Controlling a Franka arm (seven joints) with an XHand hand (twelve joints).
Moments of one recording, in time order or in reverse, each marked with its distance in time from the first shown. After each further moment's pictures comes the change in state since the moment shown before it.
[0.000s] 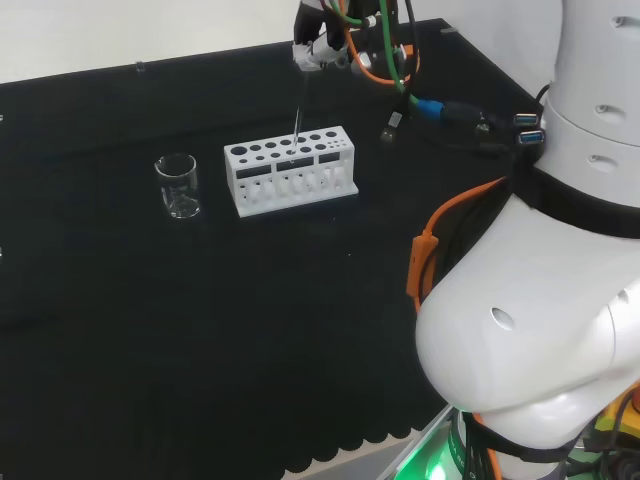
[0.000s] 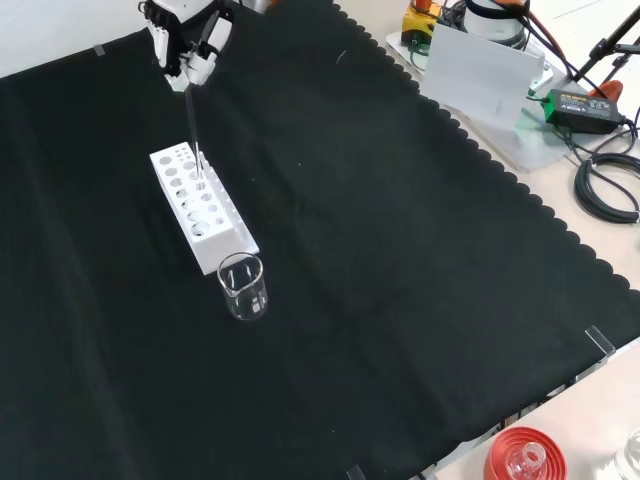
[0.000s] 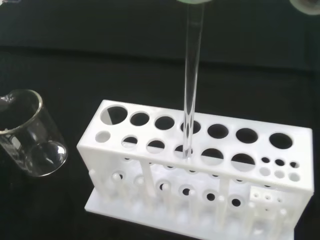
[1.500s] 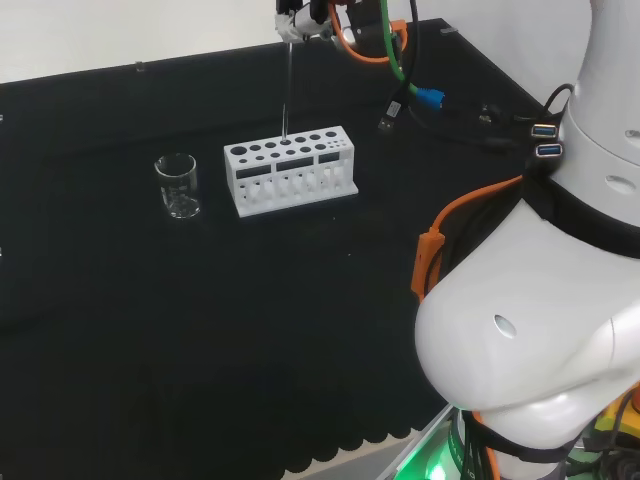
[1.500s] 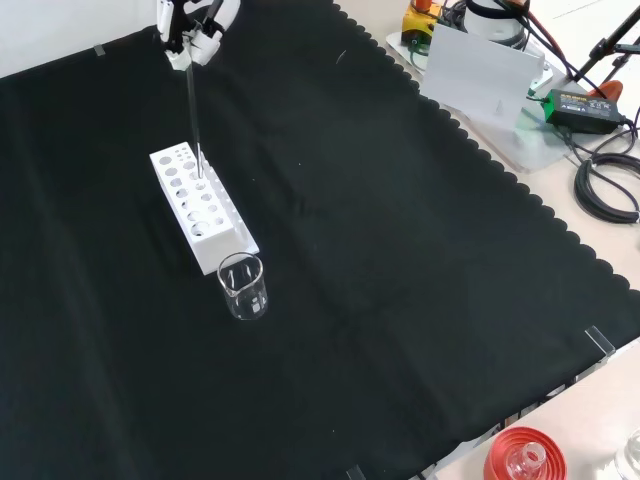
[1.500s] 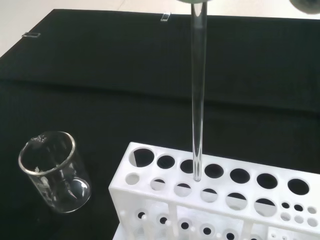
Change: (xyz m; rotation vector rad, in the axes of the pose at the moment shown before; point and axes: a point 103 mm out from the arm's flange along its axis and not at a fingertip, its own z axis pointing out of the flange) arm 0.031 -0.008 -0.047 -0.073 -0.014 0.004
